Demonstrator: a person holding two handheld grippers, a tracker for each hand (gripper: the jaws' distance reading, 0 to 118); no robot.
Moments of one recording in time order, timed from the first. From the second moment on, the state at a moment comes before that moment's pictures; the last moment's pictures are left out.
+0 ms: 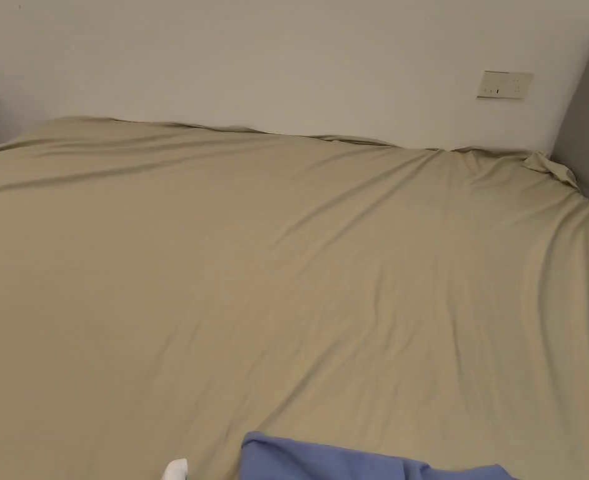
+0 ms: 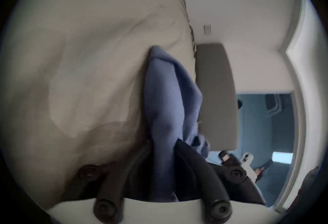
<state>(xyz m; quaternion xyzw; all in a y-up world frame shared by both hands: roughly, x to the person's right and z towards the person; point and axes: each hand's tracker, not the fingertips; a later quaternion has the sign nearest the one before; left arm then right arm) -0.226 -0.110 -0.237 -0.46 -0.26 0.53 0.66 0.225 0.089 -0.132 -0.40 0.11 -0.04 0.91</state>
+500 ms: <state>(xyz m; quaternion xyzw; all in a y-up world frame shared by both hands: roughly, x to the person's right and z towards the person) -0.364 -0.004 -0.176 -0.30 -0.10 0.51 0.80 0.212 0.090 -0.149 -0.40 0.13 -0.03 0.91</state>
